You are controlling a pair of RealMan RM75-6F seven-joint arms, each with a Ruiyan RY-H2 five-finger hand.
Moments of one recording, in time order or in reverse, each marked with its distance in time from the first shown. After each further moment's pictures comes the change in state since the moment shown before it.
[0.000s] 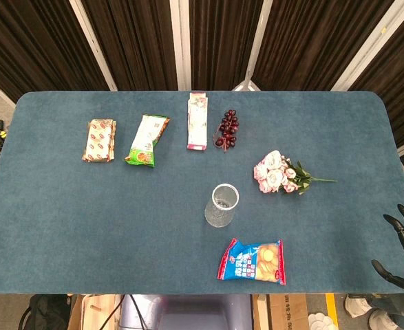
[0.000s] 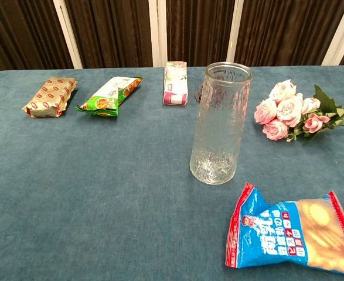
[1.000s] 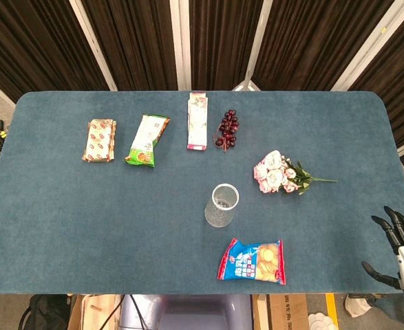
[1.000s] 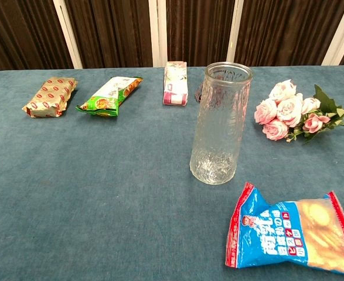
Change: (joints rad) left arm 0.027 -0.009 -0.006 -0.002 0.010 0.061 -0.013; right arm 0.036 0.004 -0.013 -0.043 0.037 -0.106 0.062
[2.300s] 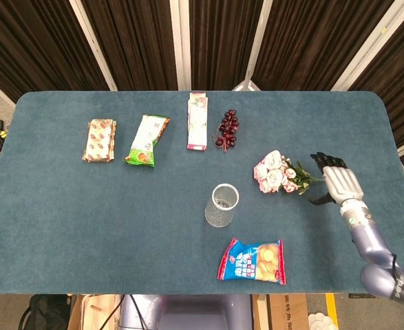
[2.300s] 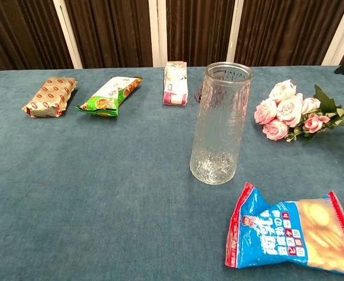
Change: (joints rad) left arm -0.007 -0.077 -0.050 -0.005 -0.034 0.058 0.147; right arm 0.645 -0.219 0.223 0.216 0.783 -0.777 -0.381
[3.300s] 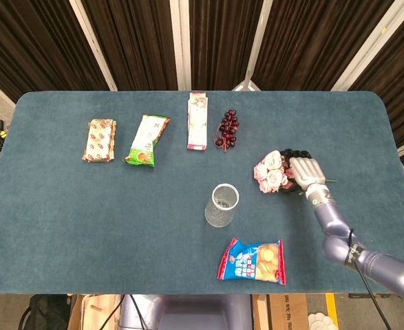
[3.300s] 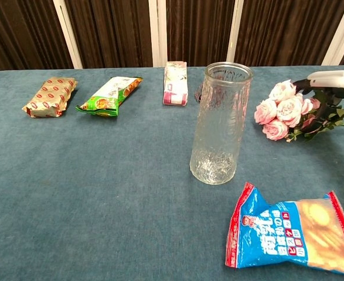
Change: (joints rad) left arm -0.021 -0.032 -0.023 -0.019 -0.050 -0.021 0.110; right arm 0.184 -0.262 -0.019 0.325 0.068 -0.139 -0.022
